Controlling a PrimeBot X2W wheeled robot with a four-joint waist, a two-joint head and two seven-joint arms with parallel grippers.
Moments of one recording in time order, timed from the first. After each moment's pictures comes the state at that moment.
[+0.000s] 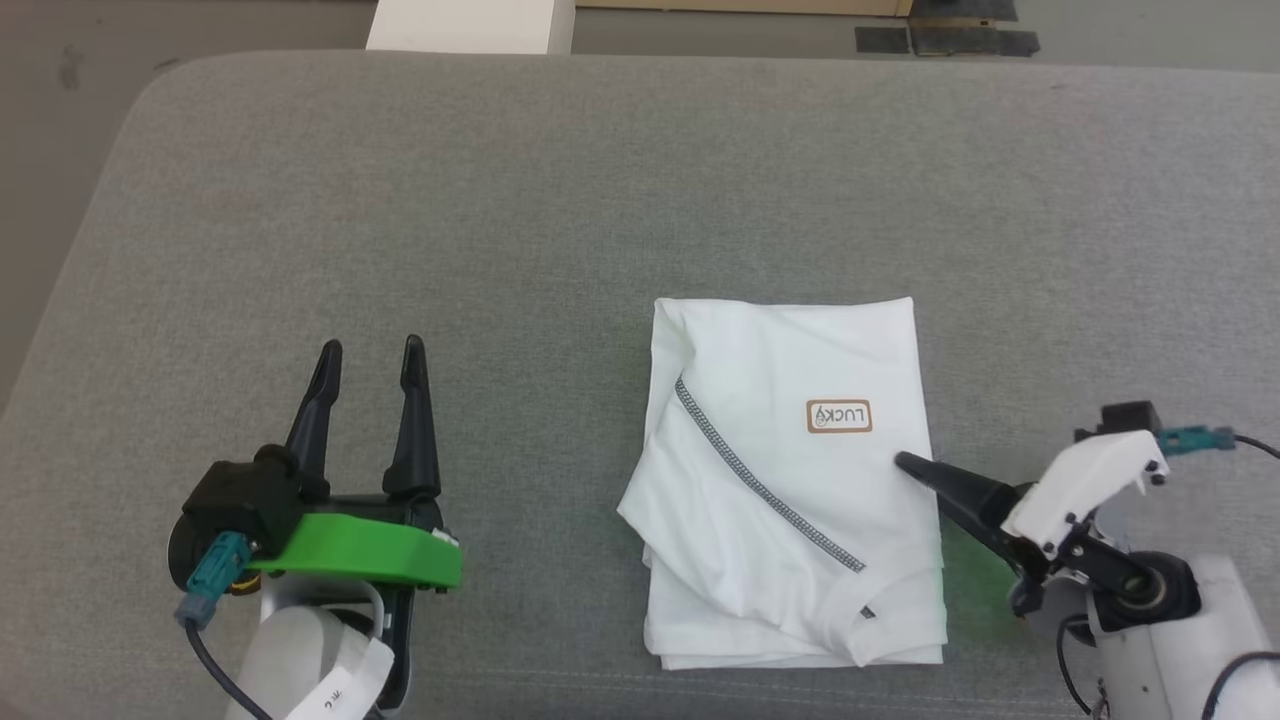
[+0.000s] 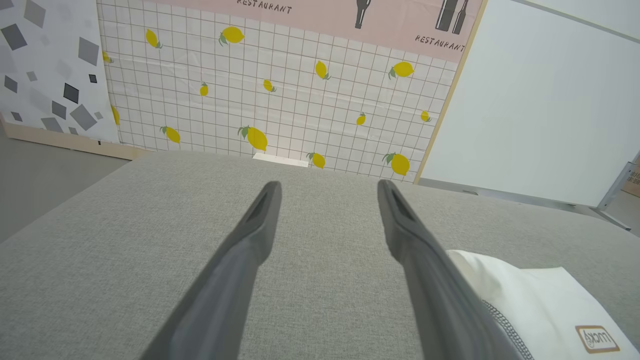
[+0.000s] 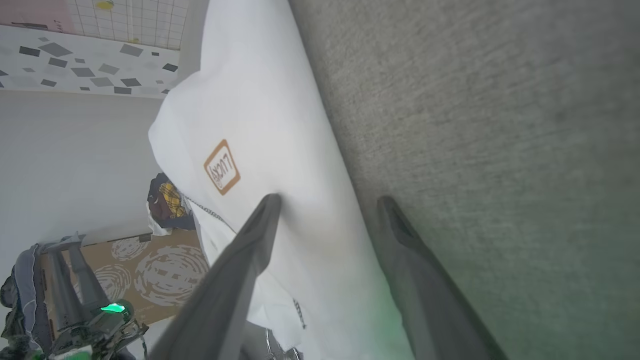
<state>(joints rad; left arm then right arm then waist) -0.15 0.05 -0.03 0.06 -0.26 -0.09 -0.26 -0.37 -0.05 -0.23 0.56 0.92 0.13 0.76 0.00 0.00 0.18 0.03</state>
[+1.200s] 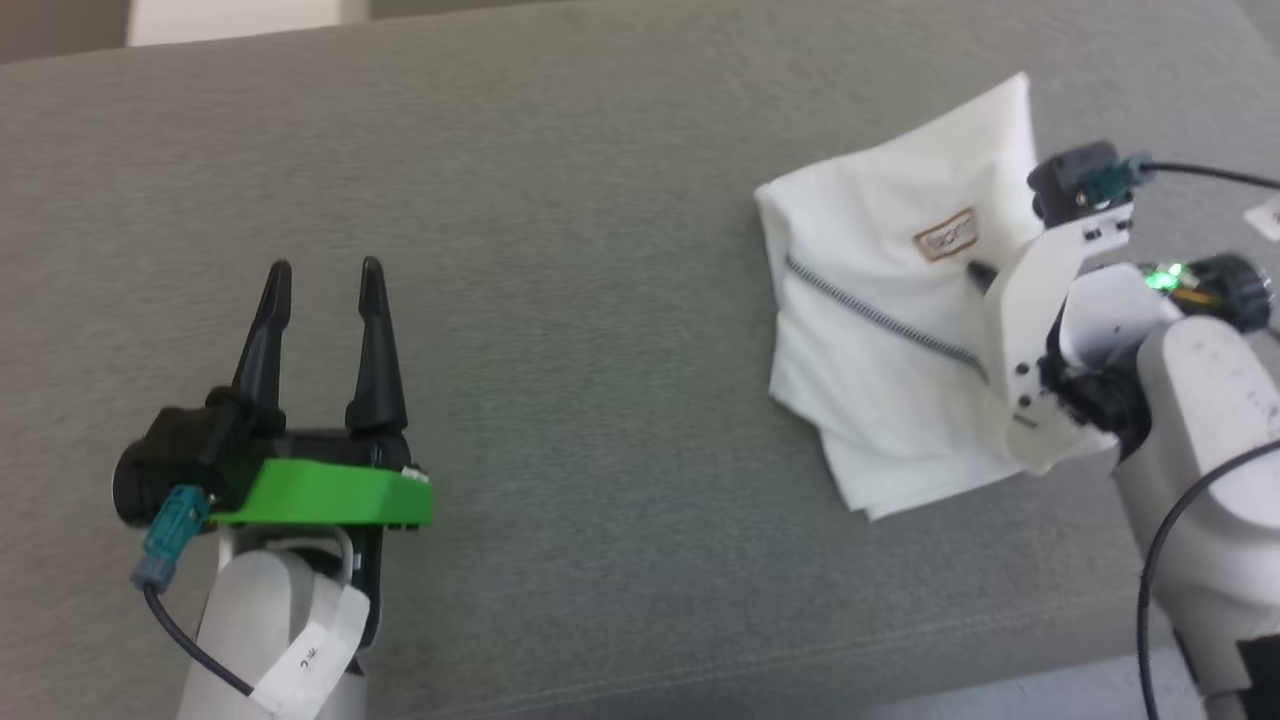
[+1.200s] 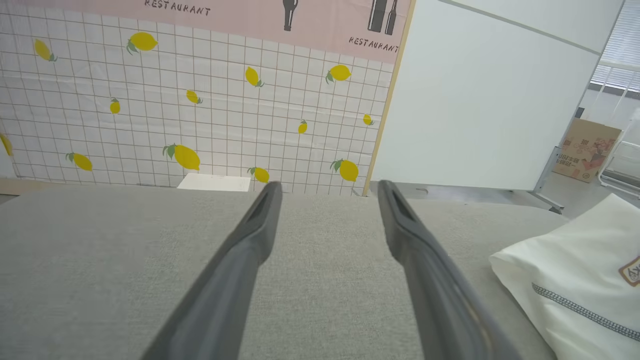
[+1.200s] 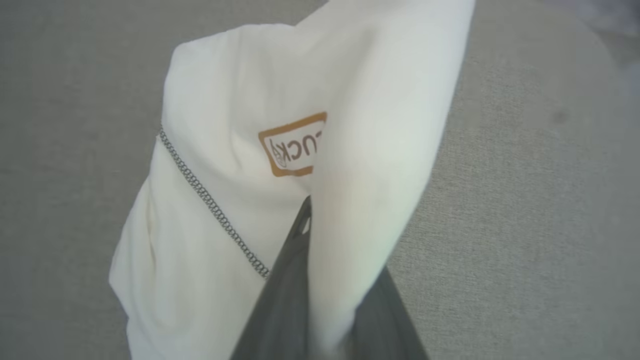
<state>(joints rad) -0.23 0.06 0.02 0.00 -0.19 -0.10 -0.26 -0.66 -0.23 0.16 0.45 0.22 0.13 0.62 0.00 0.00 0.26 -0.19</state>
